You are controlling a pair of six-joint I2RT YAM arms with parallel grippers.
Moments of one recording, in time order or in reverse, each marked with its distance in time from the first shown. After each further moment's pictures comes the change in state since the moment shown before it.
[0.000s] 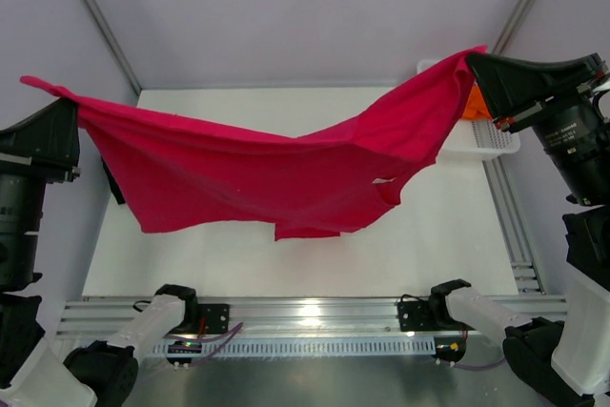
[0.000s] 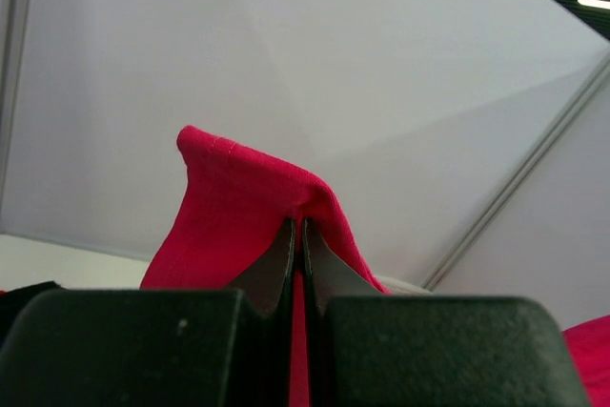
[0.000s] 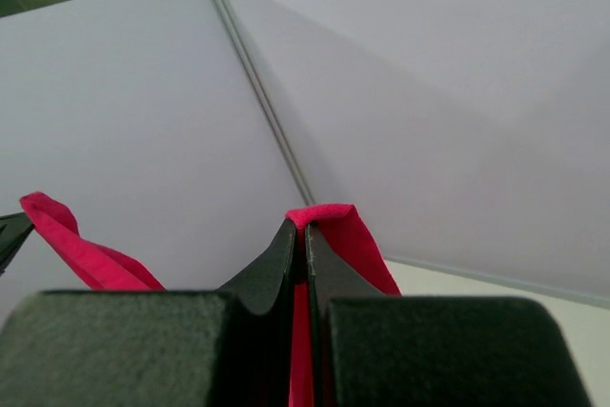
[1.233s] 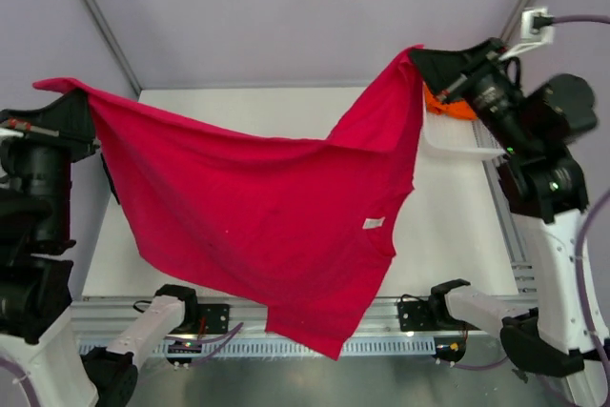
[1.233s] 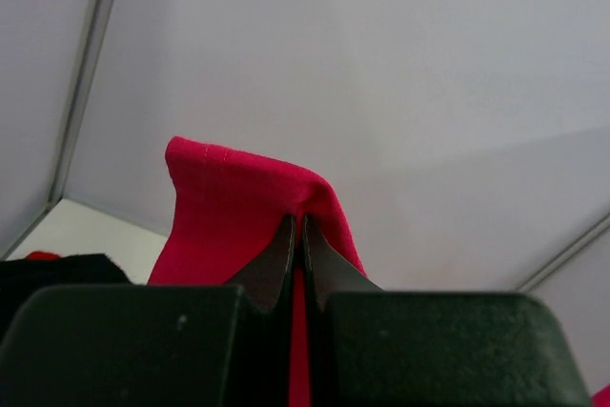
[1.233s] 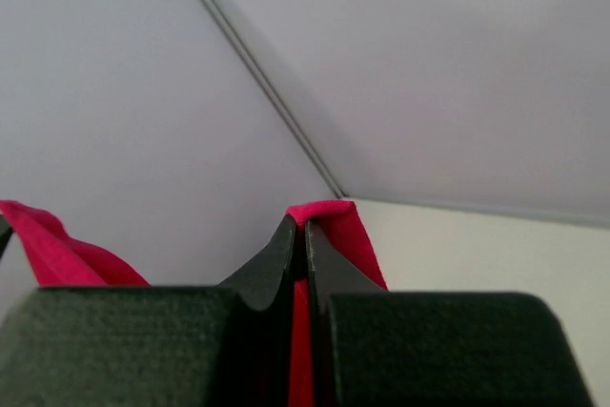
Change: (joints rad) left arm 0.000 -0.062 -0.258 0.161 -0.167 -0.012; right arm 0.000 0.029 -0.311 0.240 -0.039 0.114
